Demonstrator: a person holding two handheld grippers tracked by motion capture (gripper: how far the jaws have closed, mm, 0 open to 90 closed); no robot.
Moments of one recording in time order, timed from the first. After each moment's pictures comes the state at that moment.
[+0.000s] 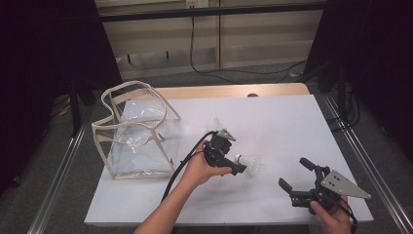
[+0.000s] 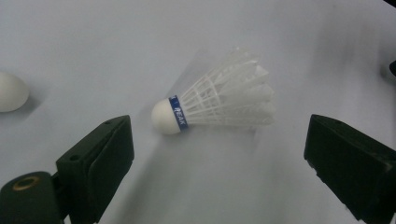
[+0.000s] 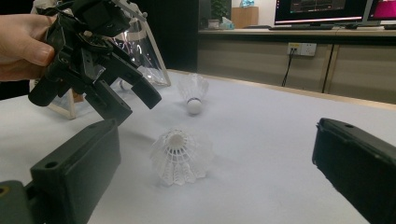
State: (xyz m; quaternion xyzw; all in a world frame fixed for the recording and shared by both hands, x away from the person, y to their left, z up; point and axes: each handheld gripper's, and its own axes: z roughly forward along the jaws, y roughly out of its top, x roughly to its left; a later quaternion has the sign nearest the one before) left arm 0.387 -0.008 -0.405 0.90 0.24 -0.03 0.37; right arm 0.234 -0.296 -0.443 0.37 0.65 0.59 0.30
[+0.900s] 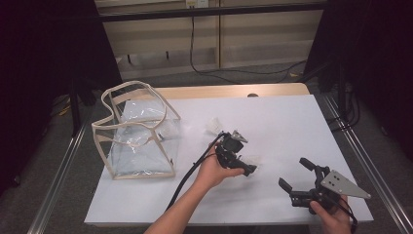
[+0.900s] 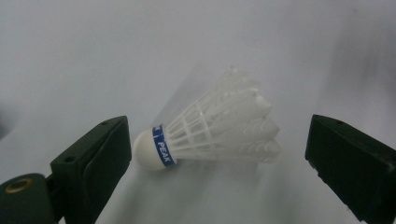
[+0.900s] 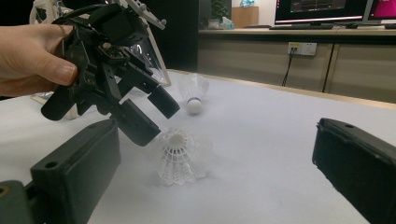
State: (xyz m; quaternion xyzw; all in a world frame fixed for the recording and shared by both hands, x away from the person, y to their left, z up) left arm 0.383 -0.042 -0.416 0.90 0.25 0.00 0.37; right arm 0.234 -0.296 -0.443 0.37 0.65 0.59 0.30
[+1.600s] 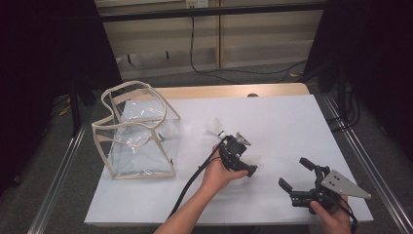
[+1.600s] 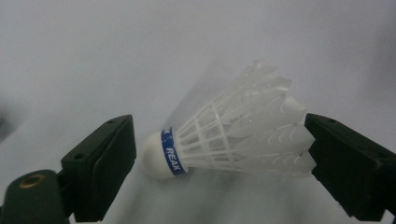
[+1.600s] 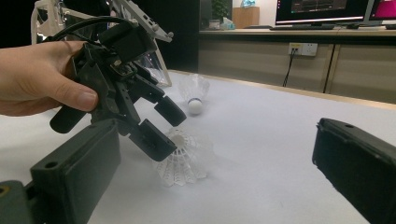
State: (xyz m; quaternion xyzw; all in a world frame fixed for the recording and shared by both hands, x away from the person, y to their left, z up) left arm 0.381 -0.048 -0.428 0.90 0.26 0.04 0.35; right arm 0.234 -0.296 -0.443 0.37 0.65 0.60 0.30
